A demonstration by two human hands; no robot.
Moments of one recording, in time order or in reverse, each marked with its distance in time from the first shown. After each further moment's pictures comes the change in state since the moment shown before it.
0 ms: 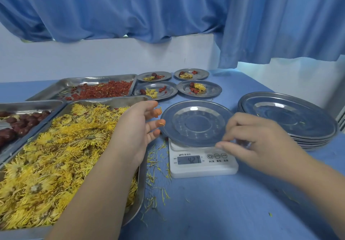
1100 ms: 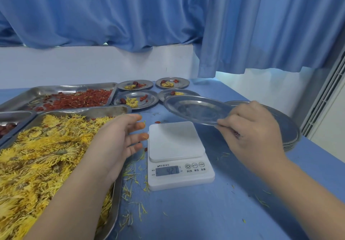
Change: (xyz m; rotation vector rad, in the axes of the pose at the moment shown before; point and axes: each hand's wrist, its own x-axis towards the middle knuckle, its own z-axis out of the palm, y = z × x) left_hand 0.004 -0.007 -0.002 0.063 -0.076 0.007; right_hand 0.003 0.029 -0.006 -0.430 0.540 -0.083
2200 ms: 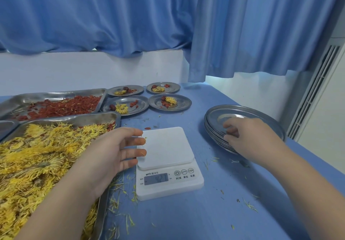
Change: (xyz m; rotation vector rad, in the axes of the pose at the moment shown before) left_hand 0.002 -0.006 0.003 0.159 -0.153 -0.075; right_hand 0.000 0.038 -0.011 -0.058 -0.710 0.613
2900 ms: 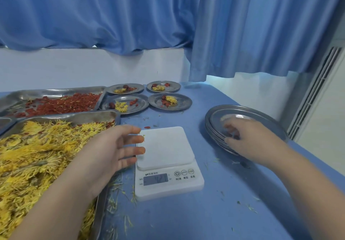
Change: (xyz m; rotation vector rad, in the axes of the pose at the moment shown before) left_hand -0.001 0.003 -0.001 -0.034 0.003 -0.021; right_hand 0.004 0.005 -0.003 -0.004 -0.137 -0.030
